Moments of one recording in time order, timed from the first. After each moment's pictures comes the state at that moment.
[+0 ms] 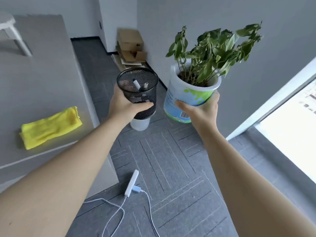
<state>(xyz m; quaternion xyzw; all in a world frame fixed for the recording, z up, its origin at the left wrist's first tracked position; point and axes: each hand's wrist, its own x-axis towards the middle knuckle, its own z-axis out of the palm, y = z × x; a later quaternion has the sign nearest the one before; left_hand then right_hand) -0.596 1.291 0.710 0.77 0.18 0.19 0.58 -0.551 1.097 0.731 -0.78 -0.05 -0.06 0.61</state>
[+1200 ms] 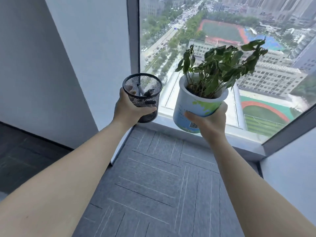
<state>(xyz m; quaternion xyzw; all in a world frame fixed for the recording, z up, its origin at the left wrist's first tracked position) -0.360 0.593 0.755 0.80 -0.14 -0.02 0.58 -0.474 0.414 0.755 -0.73 0.23 -0.32 0.56</state>
